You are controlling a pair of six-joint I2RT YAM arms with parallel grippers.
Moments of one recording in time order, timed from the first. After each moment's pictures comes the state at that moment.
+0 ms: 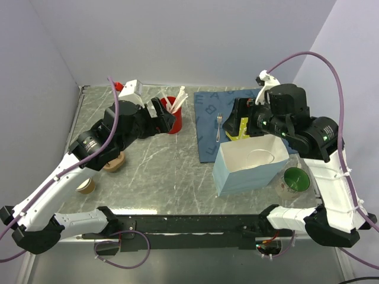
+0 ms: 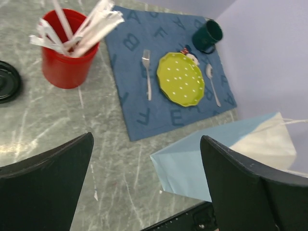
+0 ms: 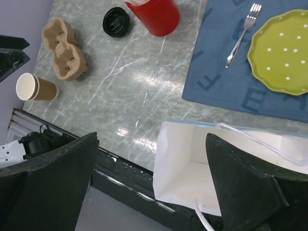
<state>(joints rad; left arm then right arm) -0.77 1.12 1.44 -0.67 -0.28 -0.68 0.57 1.20 1.88 -1.24 0.01 0.42</state>
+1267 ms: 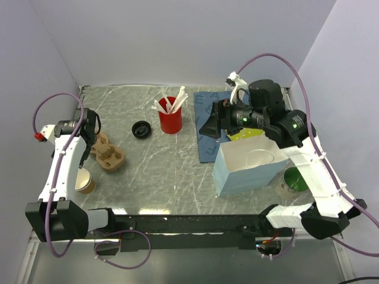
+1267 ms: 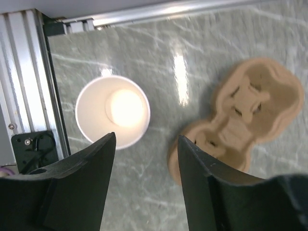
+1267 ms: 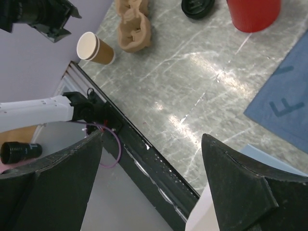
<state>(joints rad) 0.07 1.24 1.23 -1.33 -0.72 -1.30 0.57 1.26 1.70 -0.98 -0.39 0.36</state>
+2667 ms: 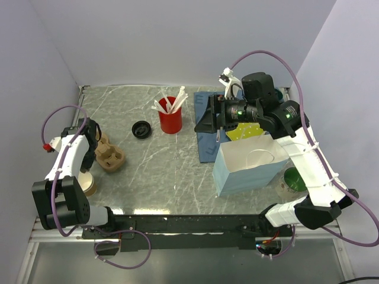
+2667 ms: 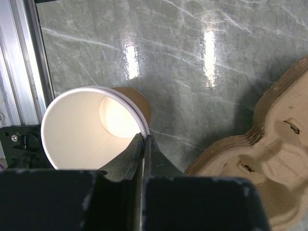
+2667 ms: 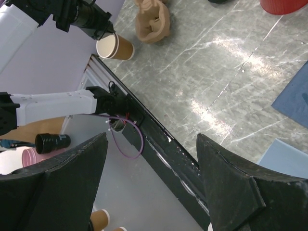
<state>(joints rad) 0.17 1.36 1.03 -1.15 -0.64 -1.27 0.57 1.37 1.83 -1.05 -0.47 0.44</state>
